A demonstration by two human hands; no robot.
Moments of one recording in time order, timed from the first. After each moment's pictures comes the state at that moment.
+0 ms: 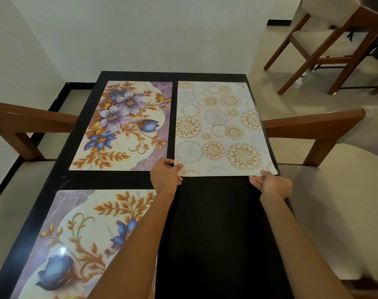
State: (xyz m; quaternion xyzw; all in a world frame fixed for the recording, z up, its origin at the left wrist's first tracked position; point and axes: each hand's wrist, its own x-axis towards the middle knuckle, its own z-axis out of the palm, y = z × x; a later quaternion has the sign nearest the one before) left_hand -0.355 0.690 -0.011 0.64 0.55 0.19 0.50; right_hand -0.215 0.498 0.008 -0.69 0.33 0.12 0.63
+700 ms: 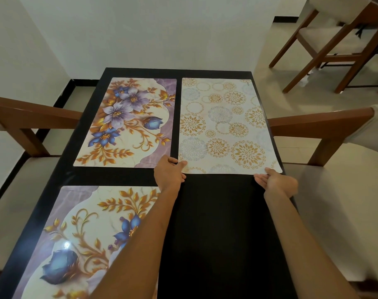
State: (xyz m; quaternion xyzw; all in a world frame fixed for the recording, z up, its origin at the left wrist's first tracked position) left_hand -0.352 0.690 -0.010 0.64 0.56 0.18 0.49; right_hand -0.211 0.501 0.018 -0.69 0.36 0.14 0.61
